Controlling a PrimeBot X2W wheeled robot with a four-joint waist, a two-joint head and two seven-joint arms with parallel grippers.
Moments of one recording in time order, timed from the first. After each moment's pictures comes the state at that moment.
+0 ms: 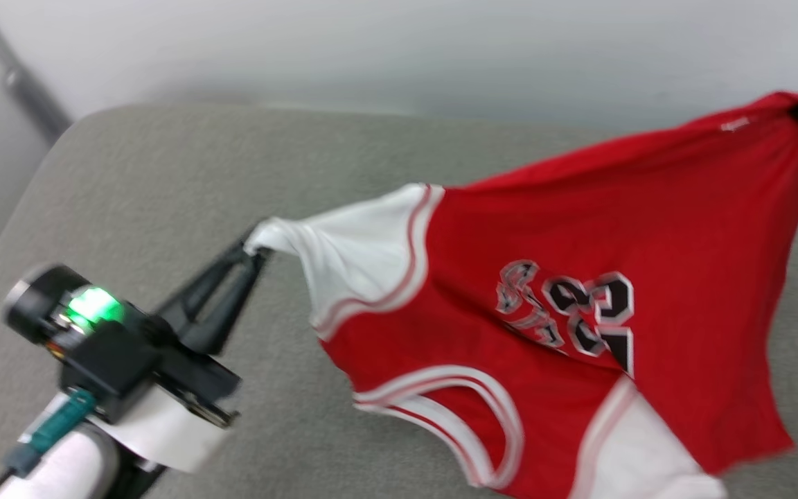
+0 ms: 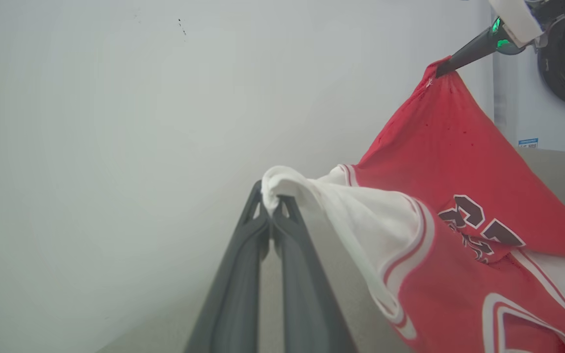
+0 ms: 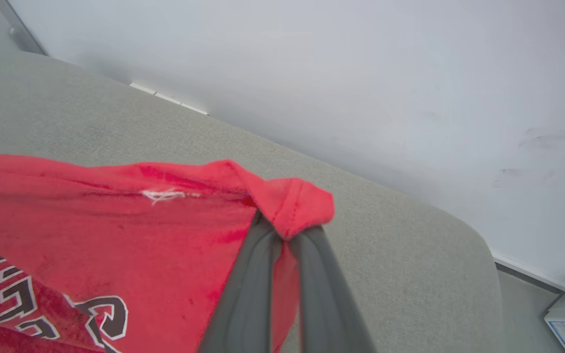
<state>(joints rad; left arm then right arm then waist) -0.25 0.67 -0.46 -0.34 -0.41 -0.01 -0.18 -0.74 -0.61 0.23 0.22 0.56 0.13 0.75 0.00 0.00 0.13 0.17</state>
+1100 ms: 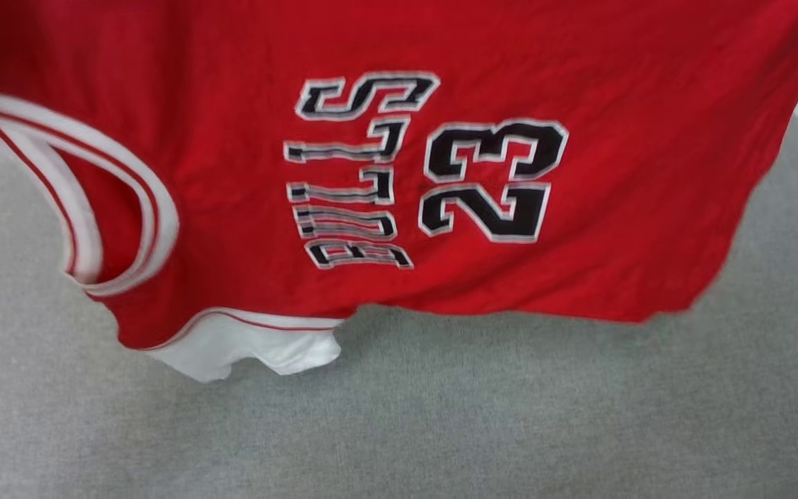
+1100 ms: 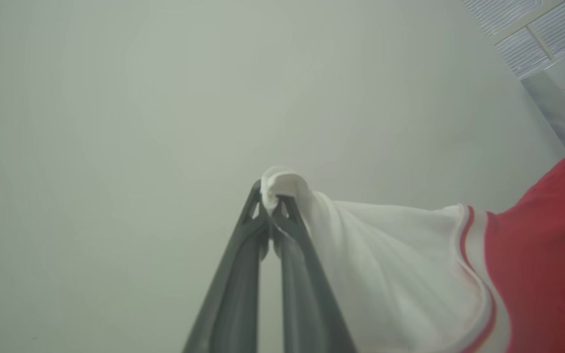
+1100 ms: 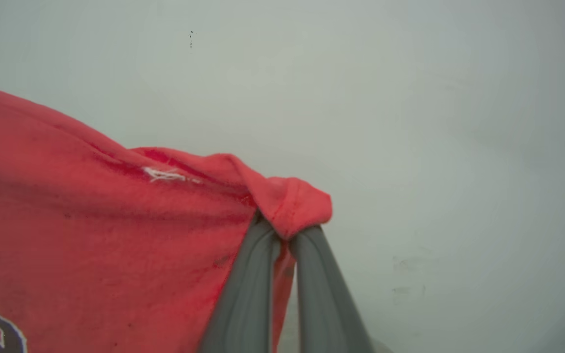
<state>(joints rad) -0.89 0.82 -0.21 -0.31 -0.53 -0.04 0.06 -0.85 -0.49 0.07 -0.17 0.52 0.13 0.65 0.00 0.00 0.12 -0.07</state>
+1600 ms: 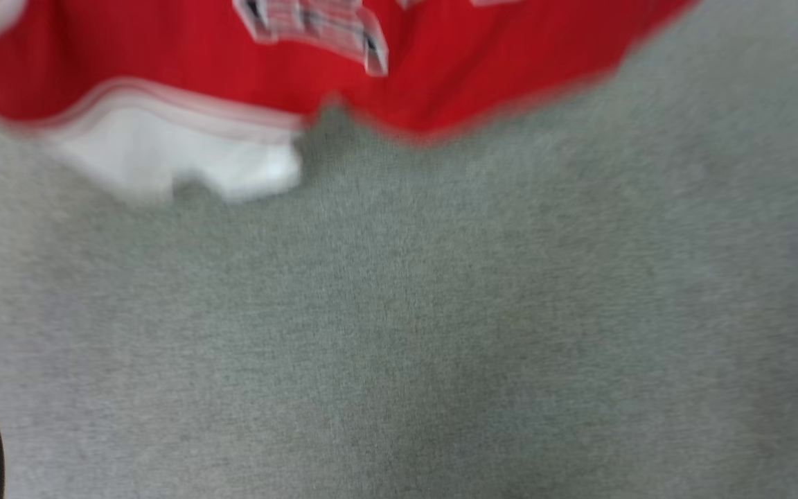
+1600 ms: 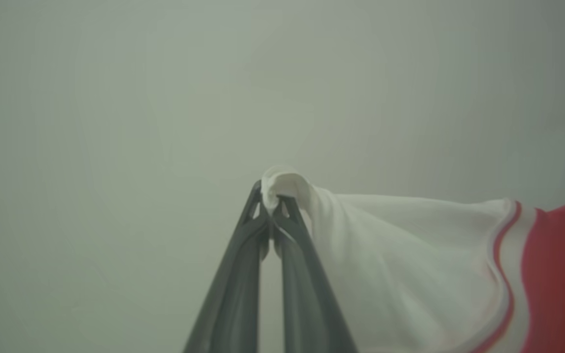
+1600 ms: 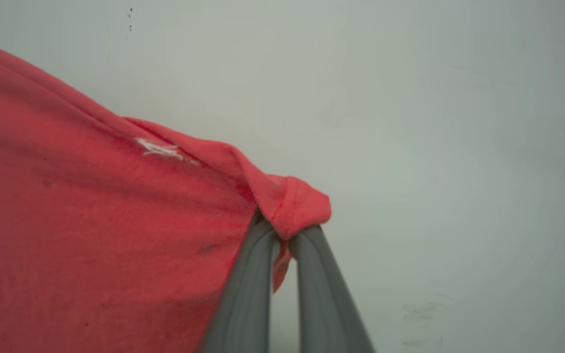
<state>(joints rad) -1.50 0.73 -0.28 0.04 -0.48 -0.10 0.04 -1.23 -0.44 0.05 -0.02 0.38 0.13 0.53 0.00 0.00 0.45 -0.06</state>
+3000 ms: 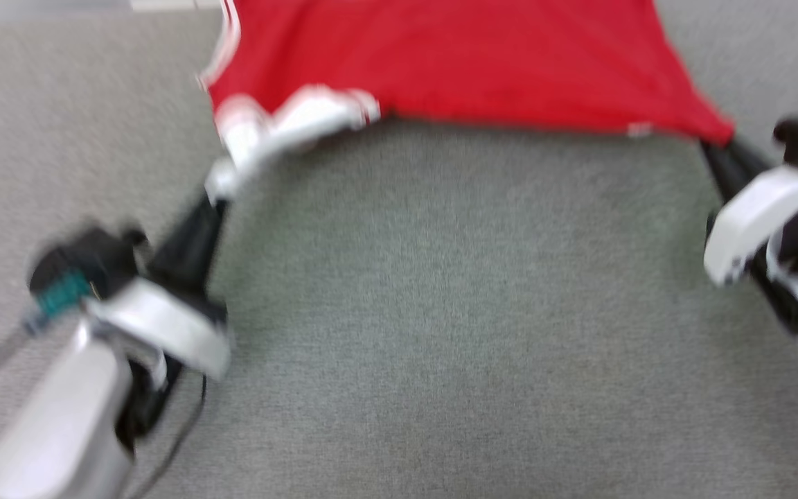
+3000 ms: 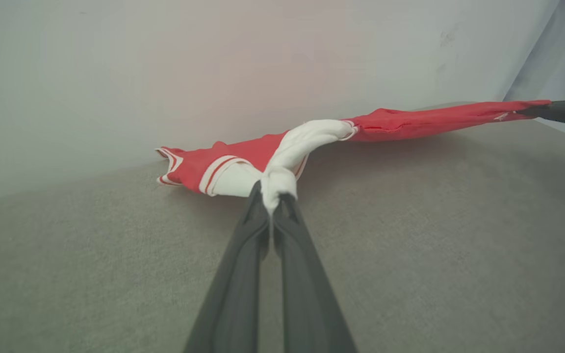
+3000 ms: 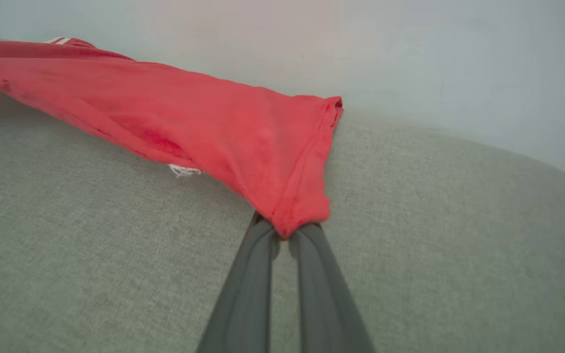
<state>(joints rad) -0.48 0.51 -0.42 0.19 -0.58 -0.13 -0.26 -0.74 -0.44 0.39 0.58 0.43 0.13 -0.03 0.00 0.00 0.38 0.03</state>
